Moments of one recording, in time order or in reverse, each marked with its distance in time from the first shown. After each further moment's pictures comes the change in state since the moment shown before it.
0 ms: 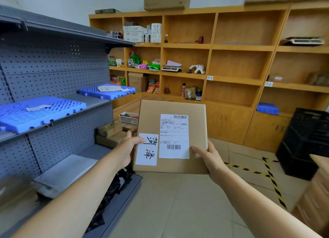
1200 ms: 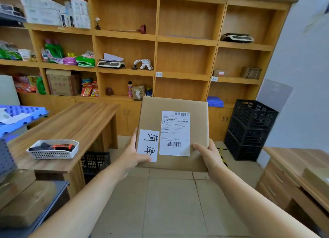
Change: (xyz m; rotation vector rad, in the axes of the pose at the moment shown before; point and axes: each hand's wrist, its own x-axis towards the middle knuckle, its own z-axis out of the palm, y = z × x) left_hand 0.408 -0.014 0.145 0.239 -0.566 0.128; right_hand 0.333 -0.021 -0.083 0.027 0.475 -0.043
